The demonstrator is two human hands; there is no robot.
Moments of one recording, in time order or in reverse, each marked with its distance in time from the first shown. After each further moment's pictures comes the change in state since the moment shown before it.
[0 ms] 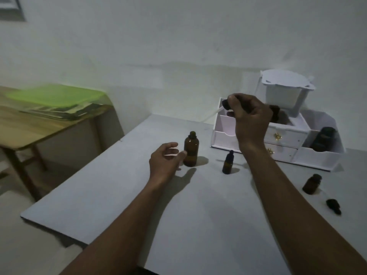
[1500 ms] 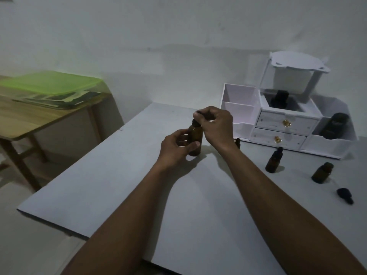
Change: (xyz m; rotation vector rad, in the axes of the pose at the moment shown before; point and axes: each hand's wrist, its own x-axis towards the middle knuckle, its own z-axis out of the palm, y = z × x) left_hand 0.014 0.002 0.013 0.082 -0.246 0.038; right_hand -0.040 0.054 0.052 -0.353 -0.315 0.084
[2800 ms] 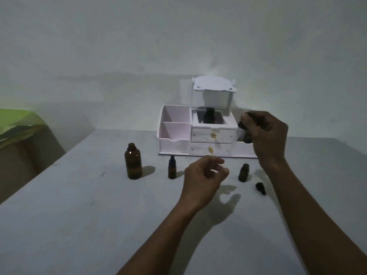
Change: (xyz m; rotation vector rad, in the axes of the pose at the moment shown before) left_hand -0.078 0.057 0.186 0.029 -0.303 0.238; right_hand -0.029 0.015 -0.260 -0.001 0.447 -0.048
